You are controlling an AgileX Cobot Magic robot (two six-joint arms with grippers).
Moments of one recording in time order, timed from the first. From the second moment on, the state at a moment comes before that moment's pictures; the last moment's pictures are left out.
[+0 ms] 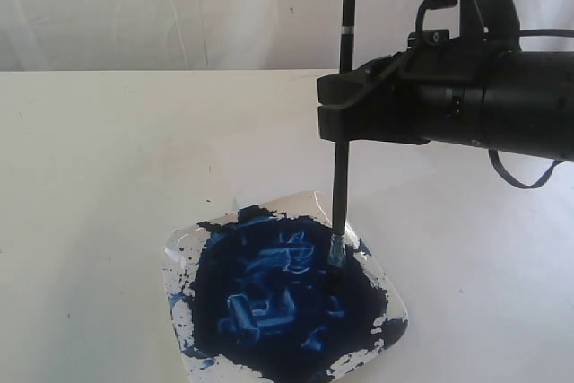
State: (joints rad) left arm 0.03 0.97 -0.38 -0.20 -0.34 0.46; right arm 0.66 1.18 -0.78 1.44 0.25 -1.33
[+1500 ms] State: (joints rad) left arm -0.10 1.11 -0.40 1.49 -0.53 -1.48; right arm 0.66 1.18 -0.79 1.44 0.31 -1.63
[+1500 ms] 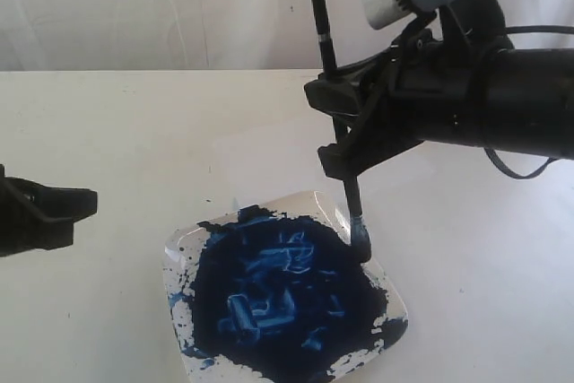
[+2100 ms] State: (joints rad) left arm -0.10 1.24 -0.80 1.66 -0.71 -1.80; right arm 0.66 1.25 -0.94 1.44 0.12 -1.82
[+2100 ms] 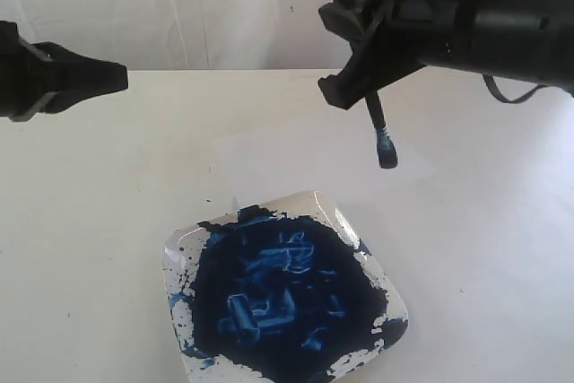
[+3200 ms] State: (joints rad) left arm -0.24 2.06 -1.46 1.67 -0.52 -1.41; right arm 0.18 1.90 -1.39 1.74 0.89 -2.05
